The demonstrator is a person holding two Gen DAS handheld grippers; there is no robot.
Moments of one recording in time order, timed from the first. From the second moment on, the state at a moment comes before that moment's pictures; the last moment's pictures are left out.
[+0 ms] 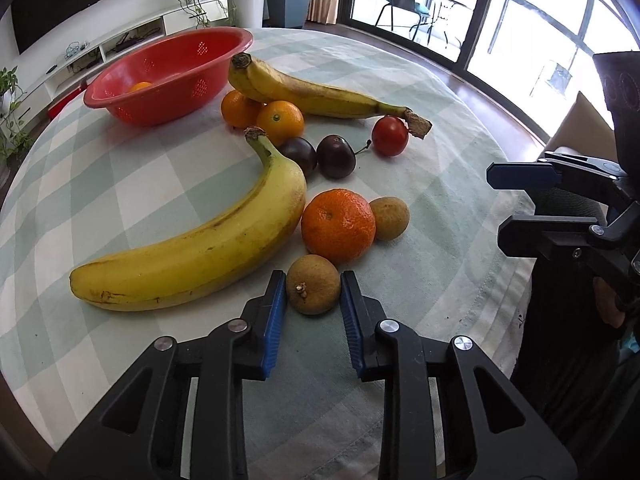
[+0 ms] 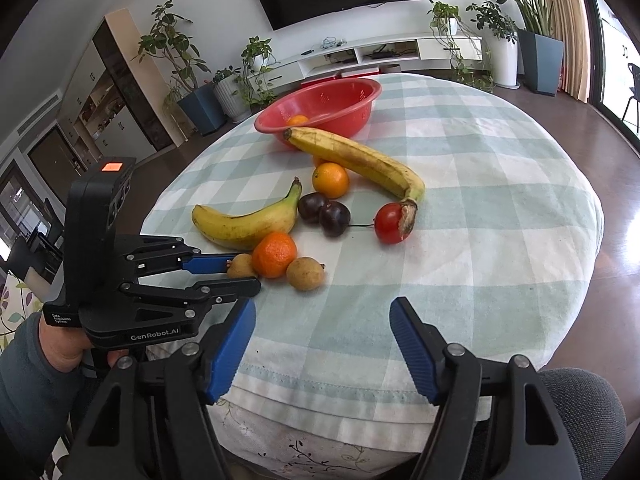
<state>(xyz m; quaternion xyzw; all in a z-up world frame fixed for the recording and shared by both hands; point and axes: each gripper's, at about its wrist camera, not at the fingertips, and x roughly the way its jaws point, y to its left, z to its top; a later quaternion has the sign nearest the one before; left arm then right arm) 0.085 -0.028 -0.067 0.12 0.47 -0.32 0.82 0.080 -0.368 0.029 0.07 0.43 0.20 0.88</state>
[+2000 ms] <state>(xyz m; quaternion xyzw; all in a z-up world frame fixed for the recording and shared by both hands) 0.037 0.048 -0.051 -0.04 0.44 -0.28 0.85 0.143 -0.282 0.031 -0.06 0.47 0.31 0.82</state>
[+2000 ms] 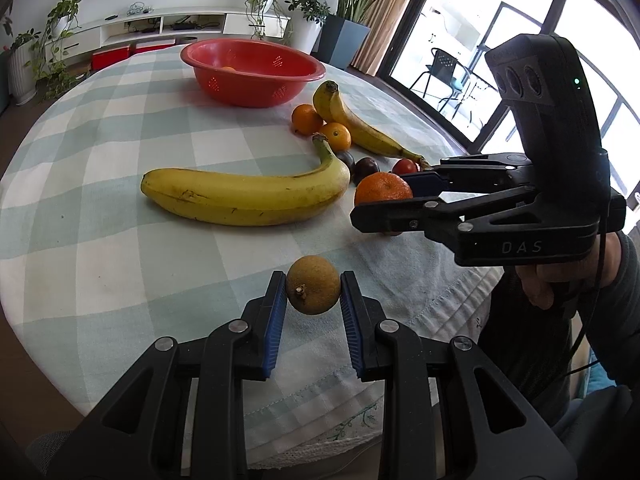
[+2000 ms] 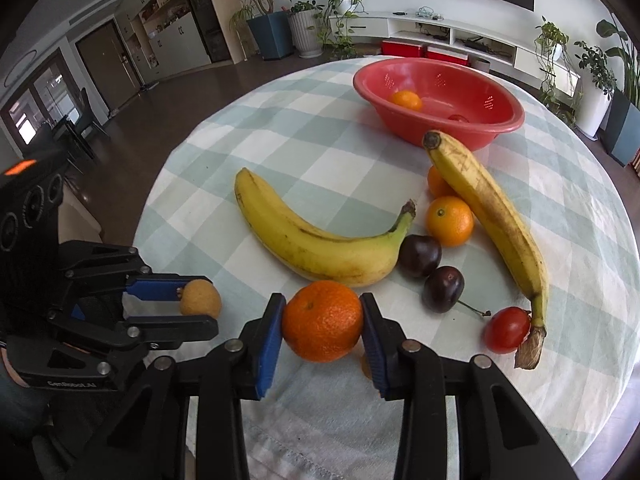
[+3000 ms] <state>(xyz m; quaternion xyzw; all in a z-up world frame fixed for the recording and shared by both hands) 0.222 0.018 0.062 0.07 0.38 -0.25 0.89 0.306 -0.381 0.111 0.12 0.40 0.25 0.87</state>
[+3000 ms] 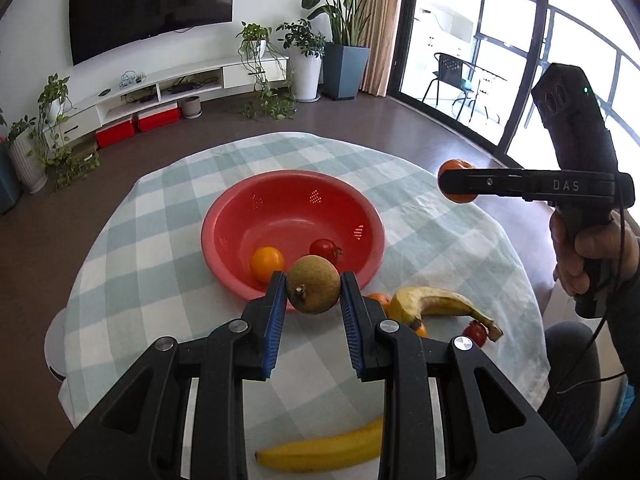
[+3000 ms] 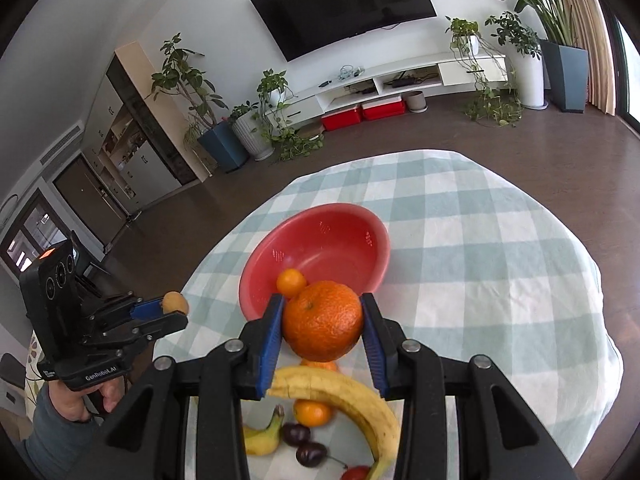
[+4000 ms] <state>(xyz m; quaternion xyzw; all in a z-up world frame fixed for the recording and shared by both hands) 0.326 -0.047 -0.046 0.16 0.45 -0.25 0.84 0.415 -0.271 0.017 0.00 0.52 0.25 0.82</state>
